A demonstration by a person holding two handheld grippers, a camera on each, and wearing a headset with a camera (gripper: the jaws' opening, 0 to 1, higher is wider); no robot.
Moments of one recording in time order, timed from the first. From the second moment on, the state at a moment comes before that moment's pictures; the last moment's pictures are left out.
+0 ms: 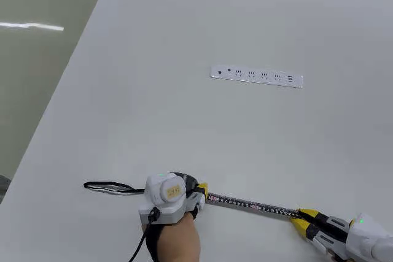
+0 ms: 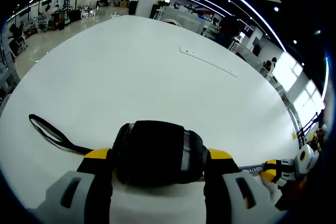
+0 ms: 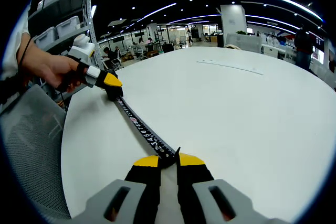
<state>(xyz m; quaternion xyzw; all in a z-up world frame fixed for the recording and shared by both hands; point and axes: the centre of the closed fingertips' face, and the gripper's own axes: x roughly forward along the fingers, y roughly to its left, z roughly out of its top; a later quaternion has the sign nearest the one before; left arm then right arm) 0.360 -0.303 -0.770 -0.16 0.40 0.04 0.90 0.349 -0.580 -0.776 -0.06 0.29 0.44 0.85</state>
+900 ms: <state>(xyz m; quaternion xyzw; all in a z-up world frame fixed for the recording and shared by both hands) 0.358 -0.302 -0.772 -0.15 0.42 0.04 0.89 0.346 -0.558 -0.777 -0.08 0.28 0.47 0.83</state>
